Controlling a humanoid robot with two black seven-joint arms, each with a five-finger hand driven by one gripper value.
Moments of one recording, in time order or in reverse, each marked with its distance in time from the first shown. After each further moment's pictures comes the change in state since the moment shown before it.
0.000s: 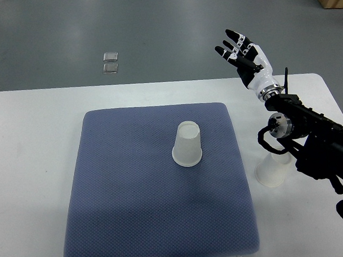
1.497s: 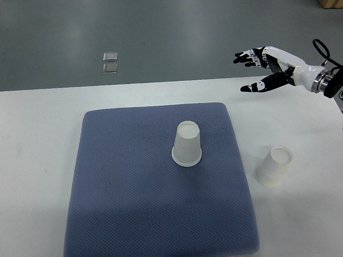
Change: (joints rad) left arm 0.000 0.000 0.000 0.000 0.000 0.000 0.000; right arm 0.220 -0.475 -0.462 0.256 -0.594 0.128 -0.002
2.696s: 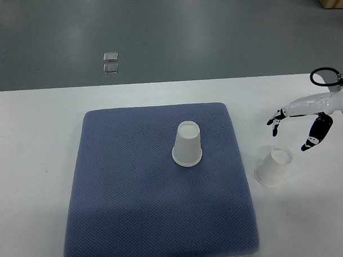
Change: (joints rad) left arm 0.000 0.000 0.000 0.000 0.000 0.000 0.000; right arm 0.157 -0.253 -0.175 0.300 -0.818 0.145 0.011
